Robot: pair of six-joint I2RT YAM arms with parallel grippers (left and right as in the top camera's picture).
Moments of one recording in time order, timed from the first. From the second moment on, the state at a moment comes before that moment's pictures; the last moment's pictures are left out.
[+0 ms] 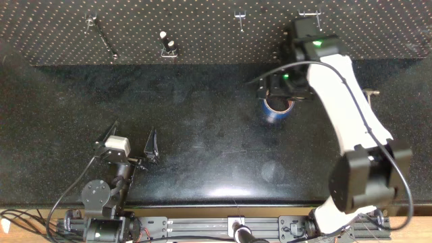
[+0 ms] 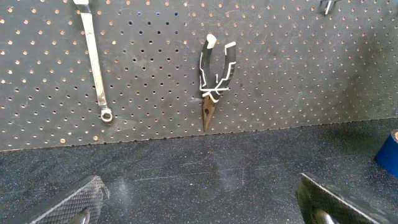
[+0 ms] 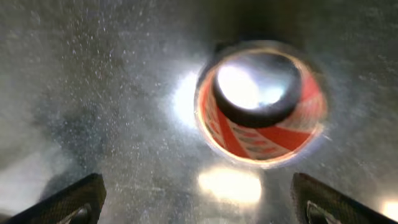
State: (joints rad) left arm -0.04 0.01 0.01 -0.06 0.14 -0.05; right arm 0.20 1.84 1.56 -1.22 -0.24 0.20
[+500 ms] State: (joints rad) left arm -0.04 0.01 0.01 -0.06 0.14 -0.05; right arm 0.28 2.04 1.59 -1.14 -0.12 0.29
